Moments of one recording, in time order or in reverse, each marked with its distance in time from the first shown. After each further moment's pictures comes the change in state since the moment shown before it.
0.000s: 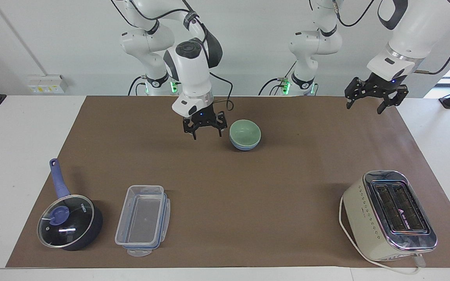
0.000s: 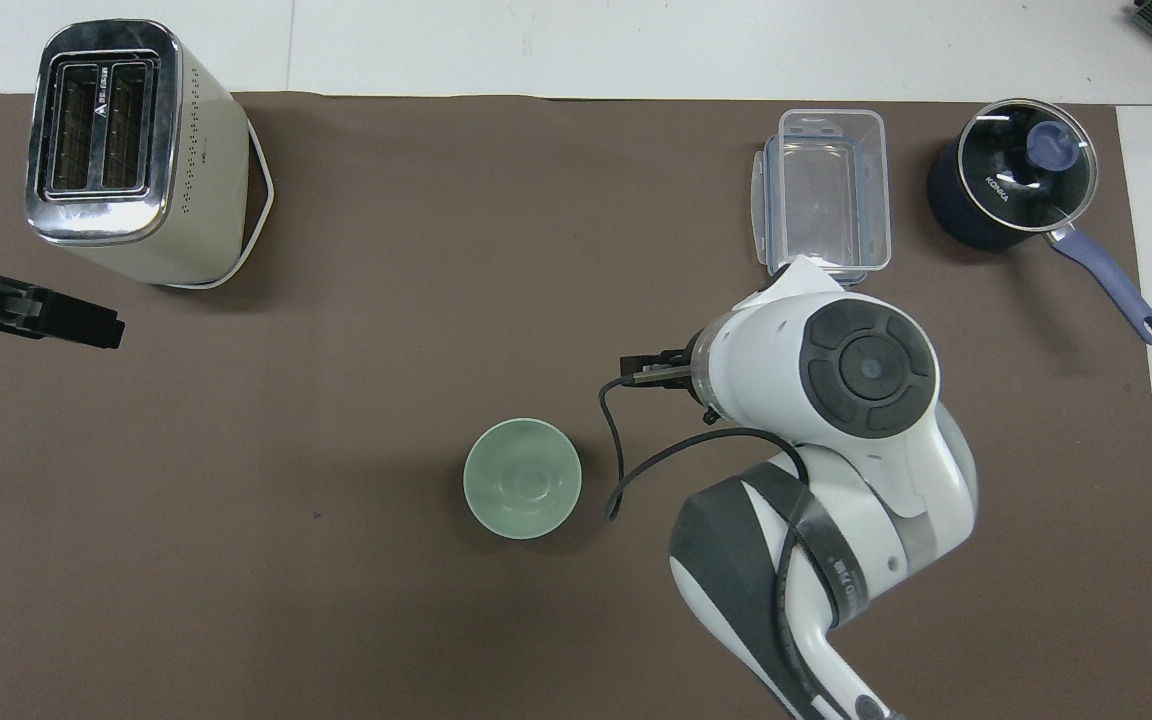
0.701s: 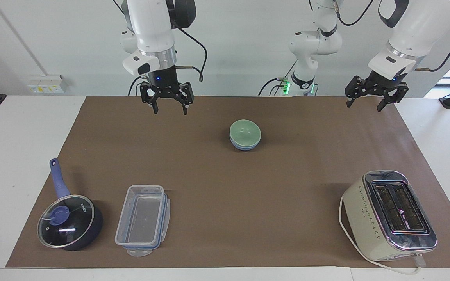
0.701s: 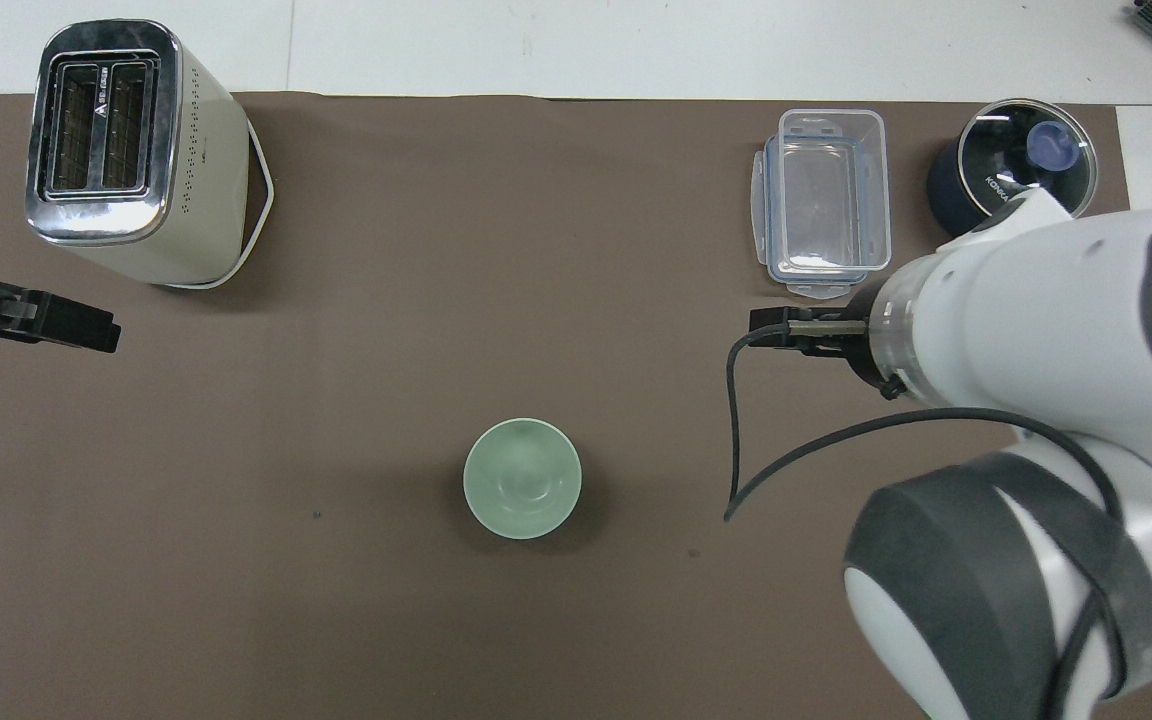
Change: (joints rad) left arm 0.000 -0.015 0.002 0.000 0.000 -0.026 -0.039; right arm -0.017 -0.077 -0.111 0.198 0.000 -0.316 0.001
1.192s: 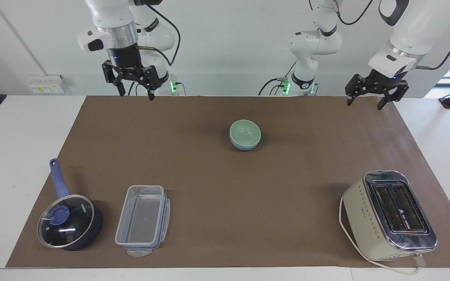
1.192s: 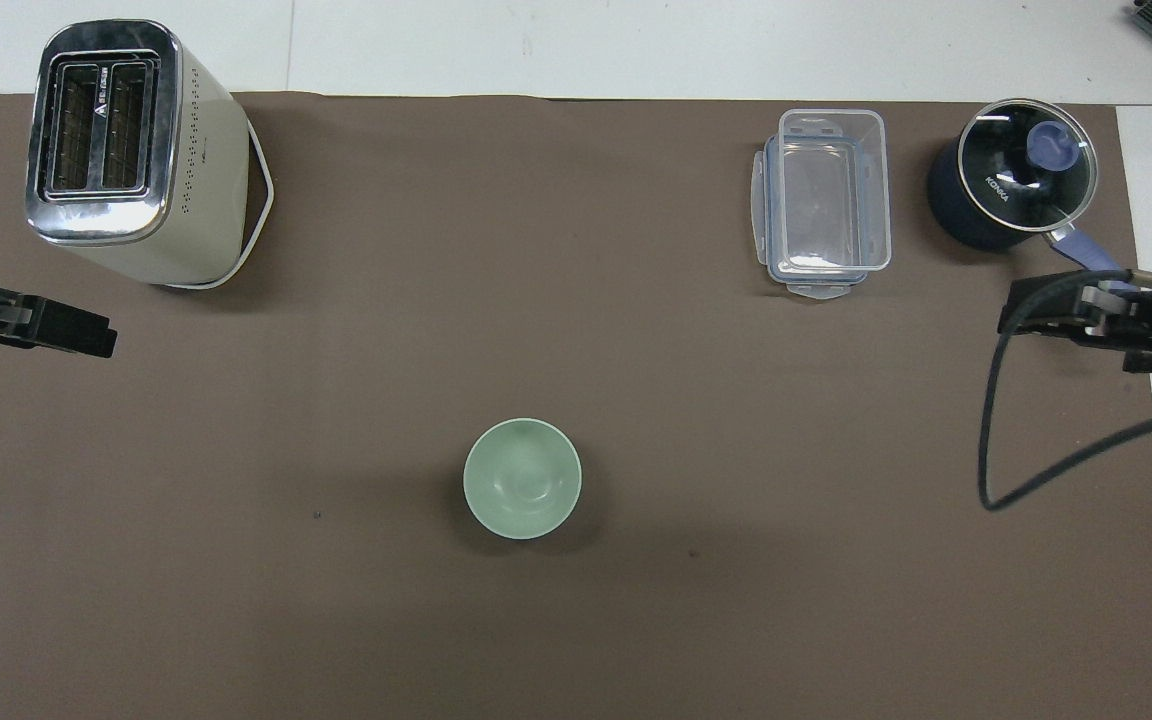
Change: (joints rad) left arm 0.000 0.000 0.000 0.000 0.000 -0.001 0.000; right arm -0.001 -0.054 -0.211 0.037 0.001 -0.130 -0.124
